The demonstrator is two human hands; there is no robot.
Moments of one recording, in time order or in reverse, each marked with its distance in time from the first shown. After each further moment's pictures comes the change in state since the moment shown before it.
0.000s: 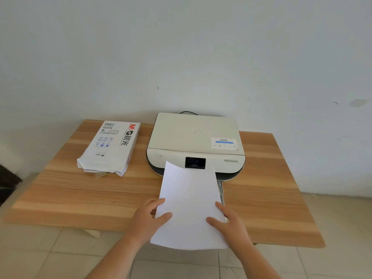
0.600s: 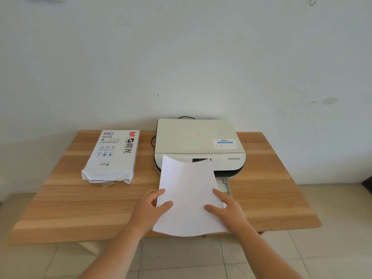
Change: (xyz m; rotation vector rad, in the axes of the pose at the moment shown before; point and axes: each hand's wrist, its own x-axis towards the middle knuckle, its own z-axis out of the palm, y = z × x) left_hand 0.016 -0.013 -0.078 -0.062 -0.039 0.100; right_hand -0.023 -0.060 0.072 -0.155 0.102 -0.054
